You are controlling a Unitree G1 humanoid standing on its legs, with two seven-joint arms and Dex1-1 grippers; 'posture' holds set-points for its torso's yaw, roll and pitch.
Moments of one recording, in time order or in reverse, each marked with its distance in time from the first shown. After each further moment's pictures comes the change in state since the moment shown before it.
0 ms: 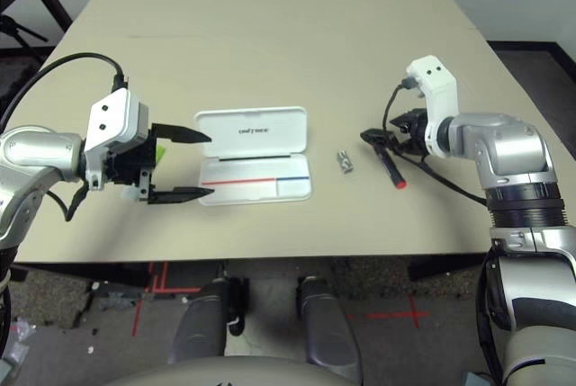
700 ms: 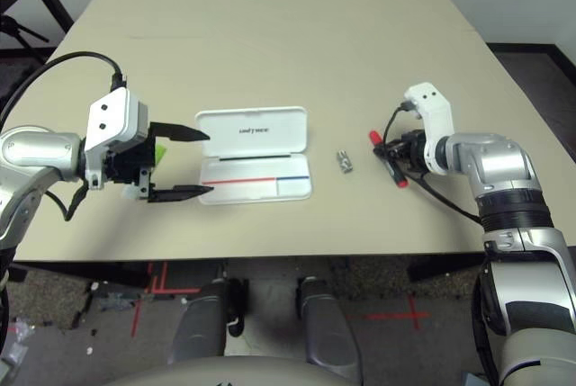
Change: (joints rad) left arm 0.002 0.008 0.000 -0.002 0.000 0.000 0.020; right arm 0.007 0.028 0.008 0.141 -0.057 -0.101 0.039
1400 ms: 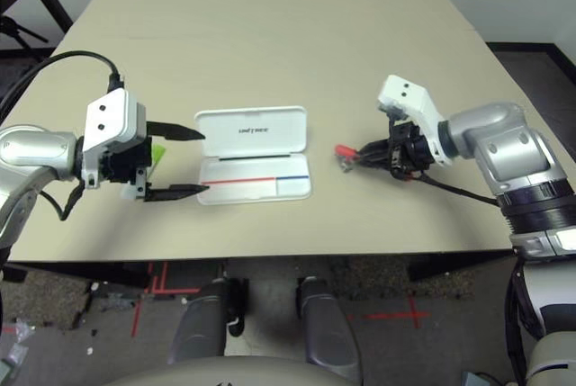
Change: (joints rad) left arm 0.011 0.037 0.002 0.010 0.034 -0.019 0.000; right arm -0.114 -0.151 0.231 -0.283 -0.027 -0.196 0.527
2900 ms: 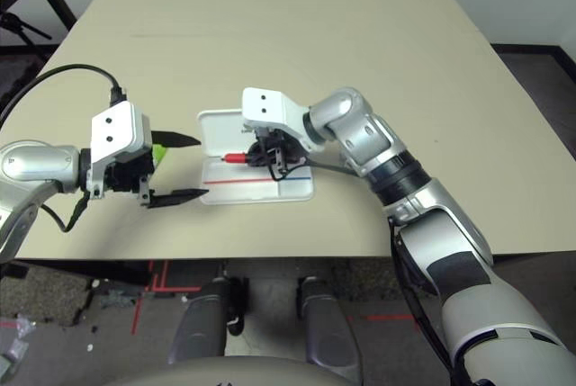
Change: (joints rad) left arm 0.080 -0.003 0.002 -0.057 0.001 0.030 0.103; right arm -0.170 0.508 0.199 0.152 -0.203 -0.224 -0.144
